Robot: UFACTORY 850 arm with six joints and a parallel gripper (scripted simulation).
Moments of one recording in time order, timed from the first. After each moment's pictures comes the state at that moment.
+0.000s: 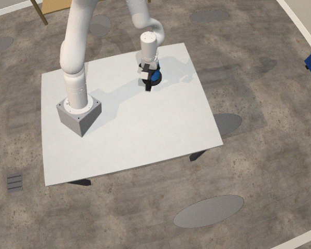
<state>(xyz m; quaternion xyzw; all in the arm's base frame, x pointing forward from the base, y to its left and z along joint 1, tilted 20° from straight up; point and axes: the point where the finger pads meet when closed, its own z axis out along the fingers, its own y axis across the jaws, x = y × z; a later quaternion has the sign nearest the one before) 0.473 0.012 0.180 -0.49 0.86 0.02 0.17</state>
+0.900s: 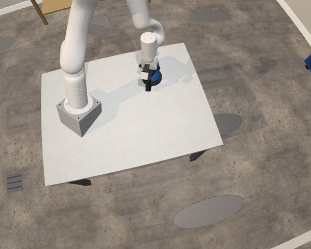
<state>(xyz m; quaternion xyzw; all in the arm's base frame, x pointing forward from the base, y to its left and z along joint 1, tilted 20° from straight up) 0.474 0.013 0.177 -0.49 0.86 0.02 0.17</state>
